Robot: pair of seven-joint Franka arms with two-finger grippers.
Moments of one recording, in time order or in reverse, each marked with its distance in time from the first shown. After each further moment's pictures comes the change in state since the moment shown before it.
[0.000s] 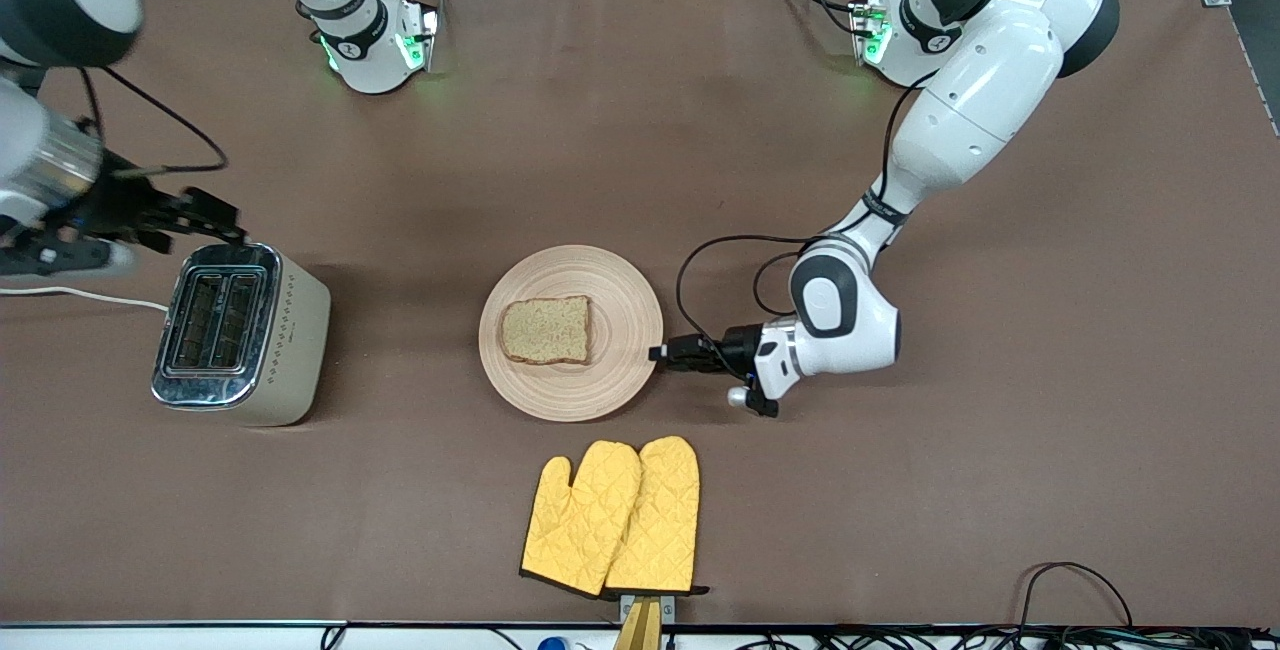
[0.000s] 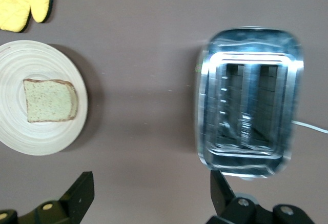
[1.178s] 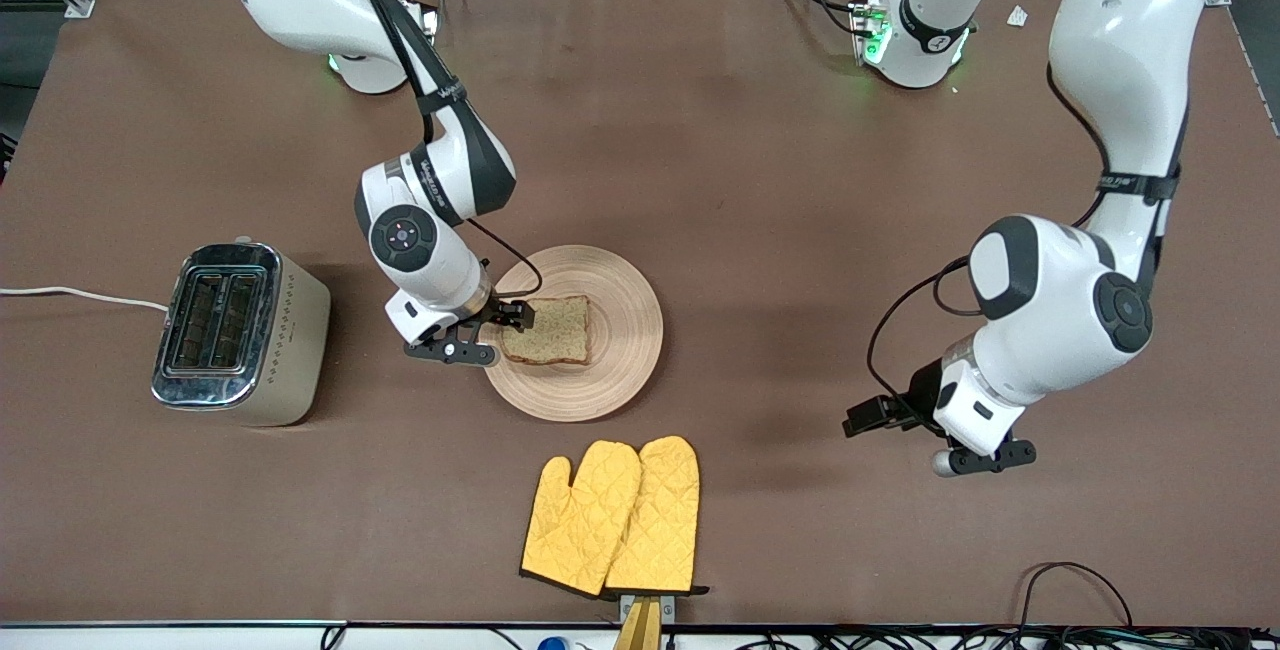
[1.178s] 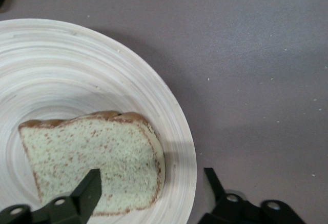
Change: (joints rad) left arm 0.144 -0.356 0.118 0.016 1.123 -0.165 -0.886; right arm 0.399 0.489 0.000 -0.036 0.003 0.546 0.531
